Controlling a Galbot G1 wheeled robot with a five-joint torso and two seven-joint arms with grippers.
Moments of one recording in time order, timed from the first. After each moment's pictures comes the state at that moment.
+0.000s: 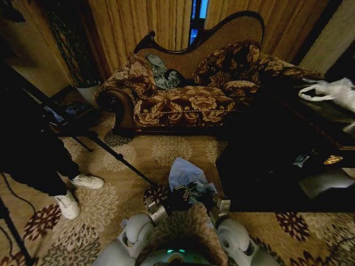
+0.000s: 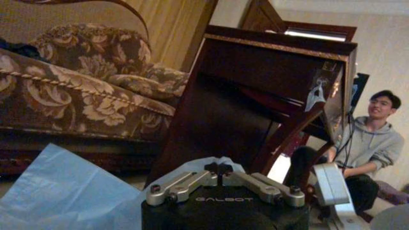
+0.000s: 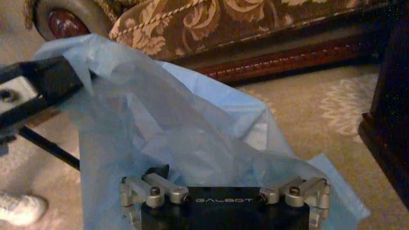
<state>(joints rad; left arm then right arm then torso) 1.32 -1.18 -0.07 -2.03 -0.50 0.04 0.37 -1.34 1.10 0.08 2.07 0.69 -0.31 0.39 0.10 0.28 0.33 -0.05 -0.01</state>
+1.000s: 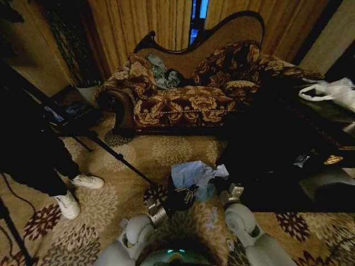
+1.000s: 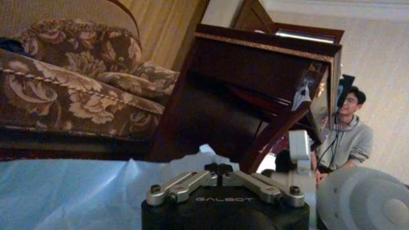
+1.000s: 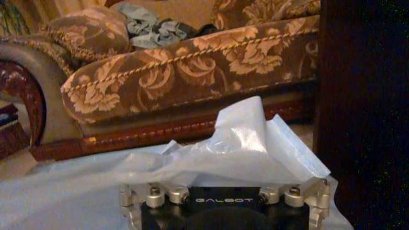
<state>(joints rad) 1.33 -1.18 -0.07 -2.03 -0.50 0.03 0.41 -1.29 1.08 0.22 2.05 0.66 -0.22 0.42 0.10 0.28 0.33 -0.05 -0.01</state>
